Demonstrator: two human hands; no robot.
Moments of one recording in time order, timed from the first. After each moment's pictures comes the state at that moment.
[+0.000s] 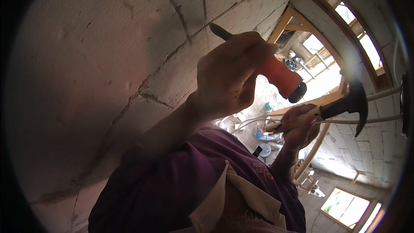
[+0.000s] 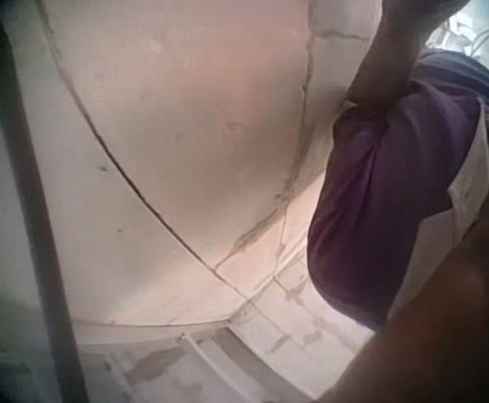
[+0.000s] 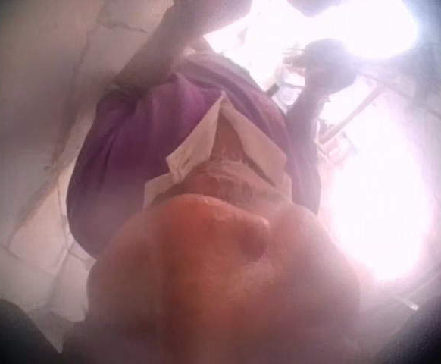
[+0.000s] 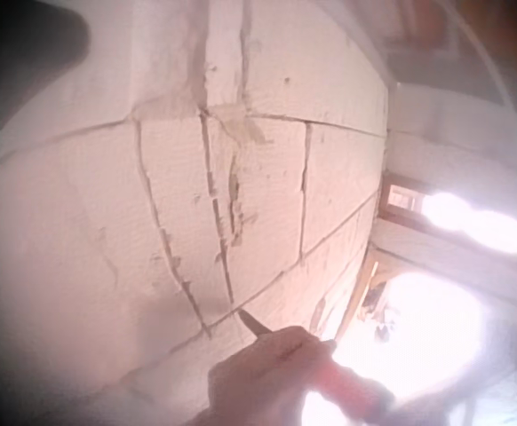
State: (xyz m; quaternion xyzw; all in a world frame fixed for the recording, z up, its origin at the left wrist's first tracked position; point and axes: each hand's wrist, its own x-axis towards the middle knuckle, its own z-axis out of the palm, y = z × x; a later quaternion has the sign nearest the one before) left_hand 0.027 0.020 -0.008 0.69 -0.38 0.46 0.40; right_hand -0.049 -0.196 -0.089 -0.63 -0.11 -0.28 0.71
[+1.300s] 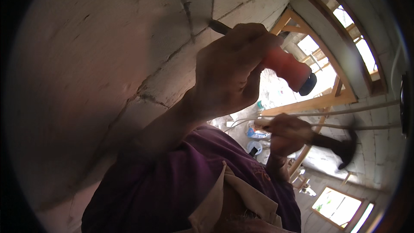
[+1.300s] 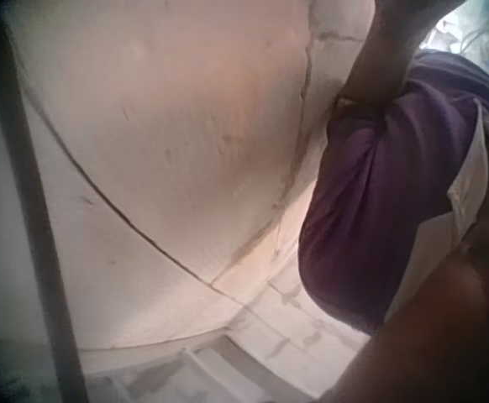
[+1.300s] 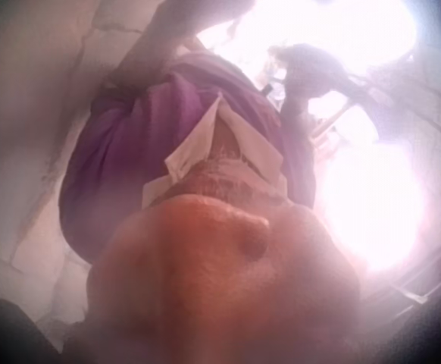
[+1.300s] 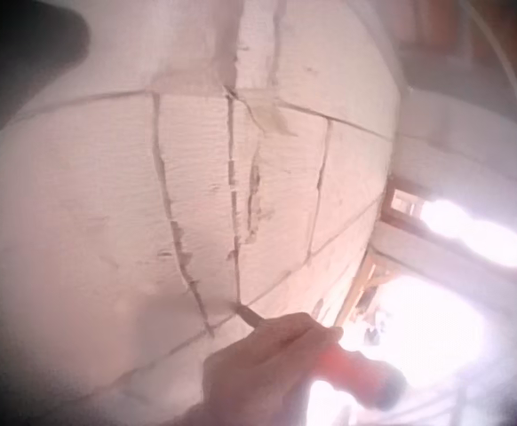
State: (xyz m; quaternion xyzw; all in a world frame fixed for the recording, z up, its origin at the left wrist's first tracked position) left_hand 0.031 0.008 -0.013 0.67 -0.36 0.47 0.45; right_hand -0.063 -0.219 -0.129 -0.64 -0.24 -0.31 0.67
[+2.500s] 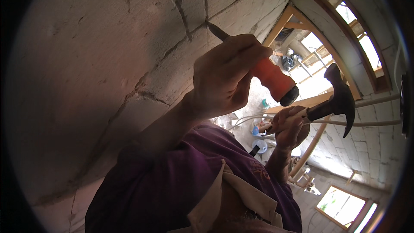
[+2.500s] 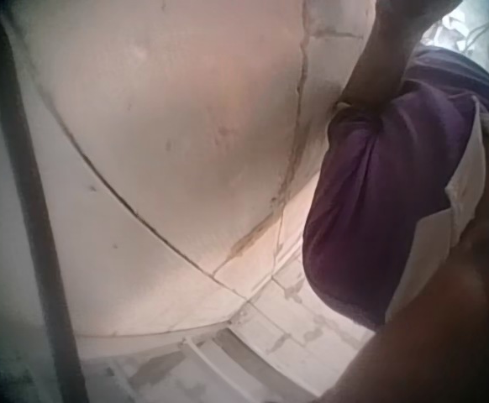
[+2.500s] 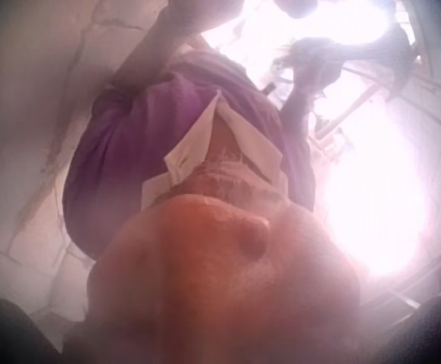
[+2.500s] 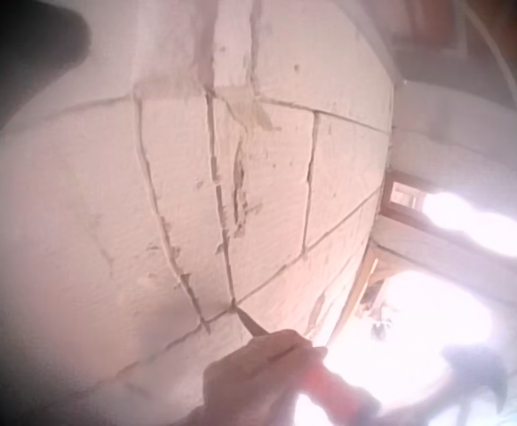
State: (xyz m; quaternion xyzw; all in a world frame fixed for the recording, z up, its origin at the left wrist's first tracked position) left_hand 0.027 0.014 -0.038 0.69 -0.38 0.45 0.43; right_hand -0.058 -0.198 -0.119 -0.65 -0.11 -0.23 0.71
